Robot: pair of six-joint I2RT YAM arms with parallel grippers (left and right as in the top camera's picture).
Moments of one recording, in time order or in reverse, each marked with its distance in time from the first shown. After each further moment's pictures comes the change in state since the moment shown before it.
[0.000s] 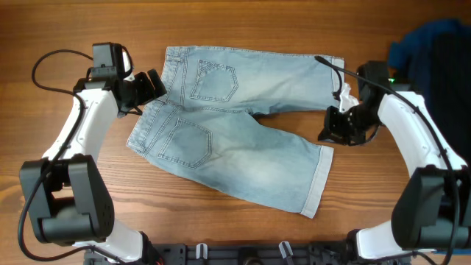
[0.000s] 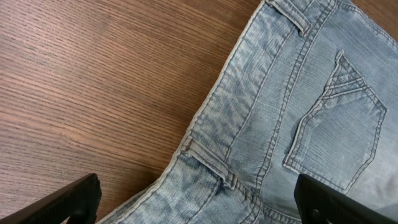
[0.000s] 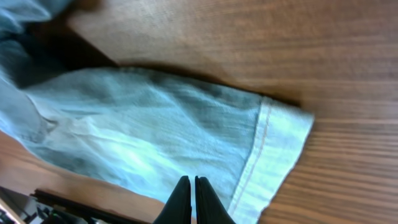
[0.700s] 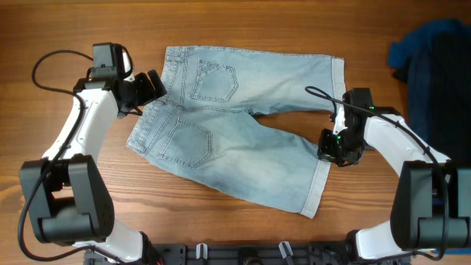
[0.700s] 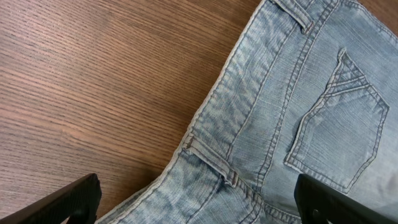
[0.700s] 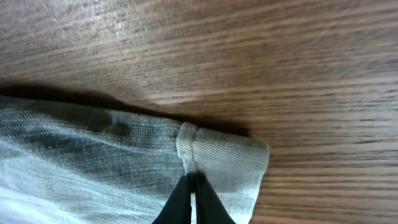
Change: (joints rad) left arm 0.000 0.000 0.000 -0.008 0.000 0.000; right arm 0.033 0.000 -0.292 0.319 0.148 0.094
